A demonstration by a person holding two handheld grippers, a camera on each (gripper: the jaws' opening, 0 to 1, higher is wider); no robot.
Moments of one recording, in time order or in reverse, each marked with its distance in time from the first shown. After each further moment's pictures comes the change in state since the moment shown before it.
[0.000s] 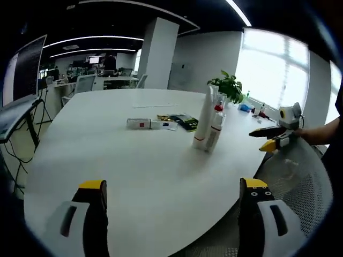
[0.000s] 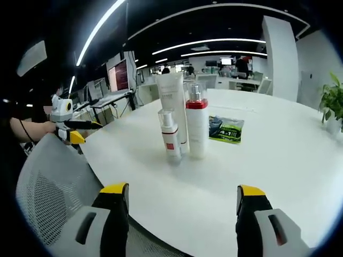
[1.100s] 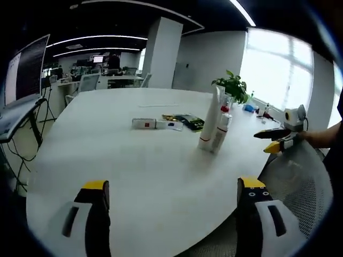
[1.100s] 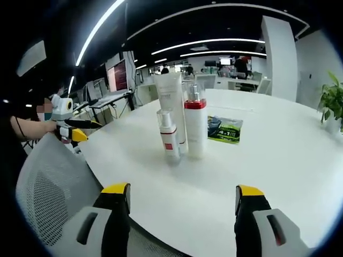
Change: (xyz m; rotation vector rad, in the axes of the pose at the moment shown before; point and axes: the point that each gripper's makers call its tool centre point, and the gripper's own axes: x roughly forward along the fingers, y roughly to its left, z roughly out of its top) left arm 0.005 0.014 0.002 -0.024 0.023 0.021; right arm -0.001 -0.002 0.001 0.009 -0.005 -0.012
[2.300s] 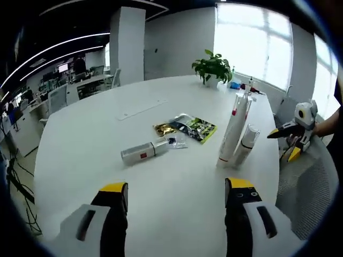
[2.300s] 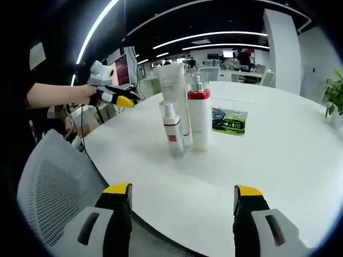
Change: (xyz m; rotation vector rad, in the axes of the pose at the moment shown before) left arm 0.117 0.030 0.088 0.261 0.142 -0.160; right arm 0.004 0.004 -0.013 0.012 0.069 0.044
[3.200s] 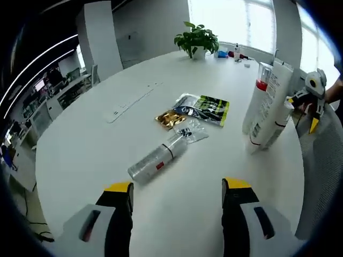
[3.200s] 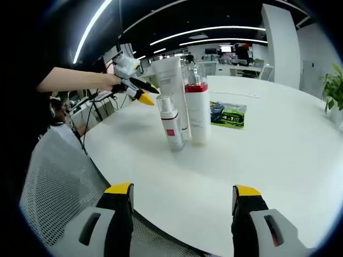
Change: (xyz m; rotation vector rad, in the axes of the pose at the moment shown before) left arm 0.072 0.049 0.001 0.293 0.211 -0.079; right arm 0.002 0.000 -0.009 0.023 0.040 -0.006
